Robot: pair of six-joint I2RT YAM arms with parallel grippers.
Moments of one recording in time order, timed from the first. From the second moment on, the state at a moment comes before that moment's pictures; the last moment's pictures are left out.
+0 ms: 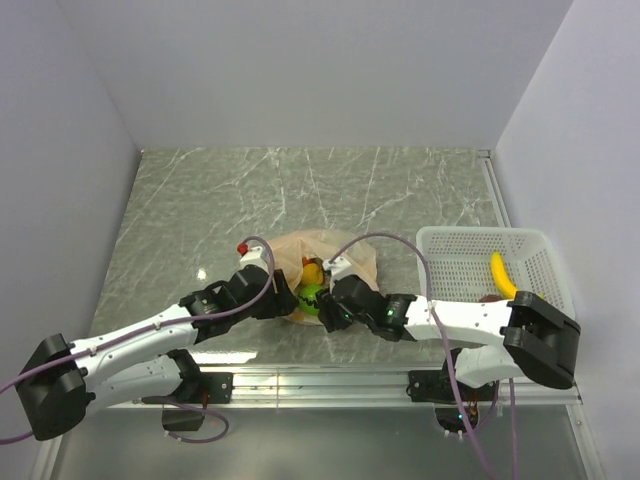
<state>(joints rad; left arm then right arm) -0.89 0.98 0.52 -0.26 -0.17 -0.90 1.09 1.33 0.63 -0.05 0.19 0.46</state>
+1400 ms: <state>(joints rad) -0.88 1.04 0.51 -0.27 -0.20 -0.90 1.15 1.59 0.84 0.02 0.36 0.29</state>
